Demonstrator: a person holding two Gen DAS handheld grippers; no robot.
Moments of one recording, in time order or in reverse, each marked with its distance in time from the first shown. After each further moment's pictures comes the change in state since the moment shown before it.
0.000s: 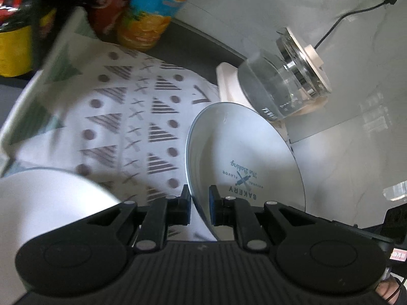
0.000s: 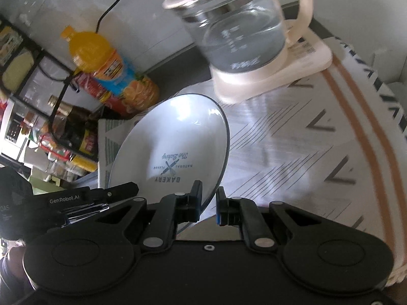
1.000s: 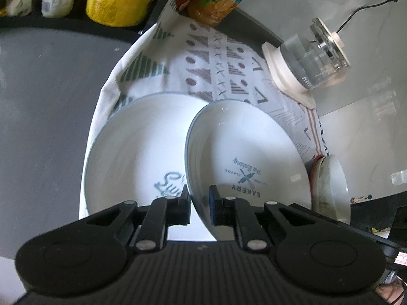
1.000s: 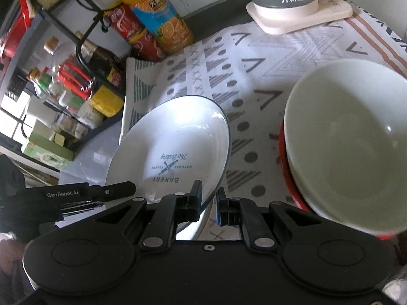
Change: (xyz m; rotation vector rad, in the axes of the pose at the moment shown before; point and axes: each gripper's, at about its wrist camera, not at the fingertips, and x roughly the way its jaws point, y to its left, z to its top) left arm -0.069 0.107 -0.063 0.014 0.072 0.050; right arm 0.024 0.104 -0.130 -0.004 0.007 -0.057
